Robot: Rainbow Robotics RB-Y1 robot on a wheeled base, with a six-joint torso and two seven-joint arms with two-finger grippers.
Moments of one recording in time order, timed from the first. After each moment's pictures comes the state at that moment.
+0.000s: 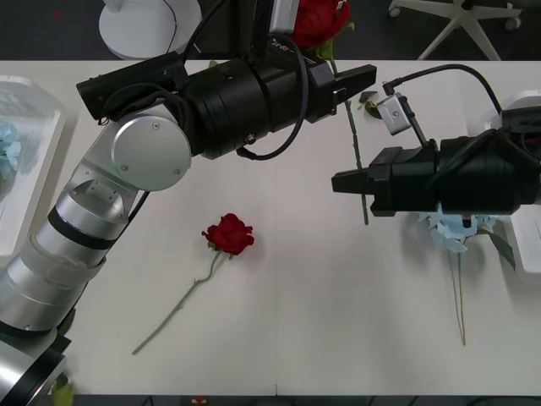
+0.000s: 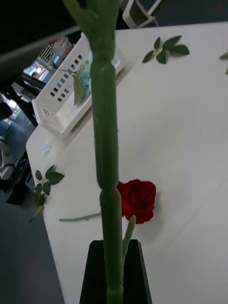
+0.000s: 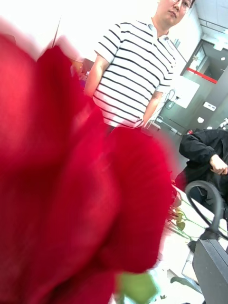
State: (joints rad) right arm -0.34 -0.90 0.31 -1.93 -1.72 0.91 1.88; left arm -0.59 0.35 -0.39 -1.82 1.17 0.54 -1.88
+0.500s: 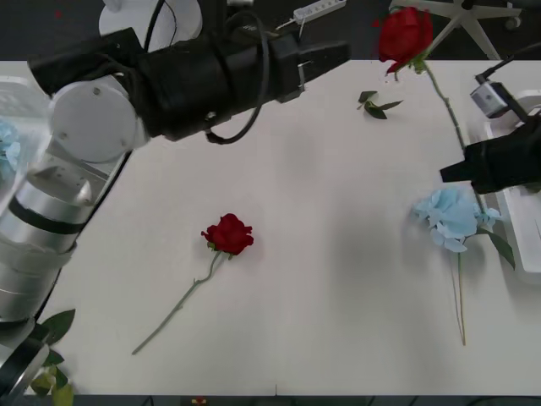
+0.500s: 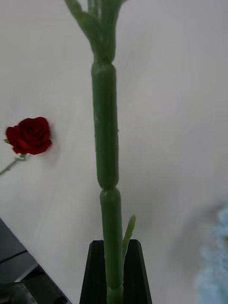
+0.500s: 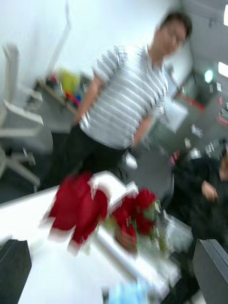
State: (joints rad) right arm -0.35 -1.14 0.14 -1.80 -1.56 1.19 1.64; left arm -0.59 0.41 -0.27 -1.84 1.38 0.68 -1.88
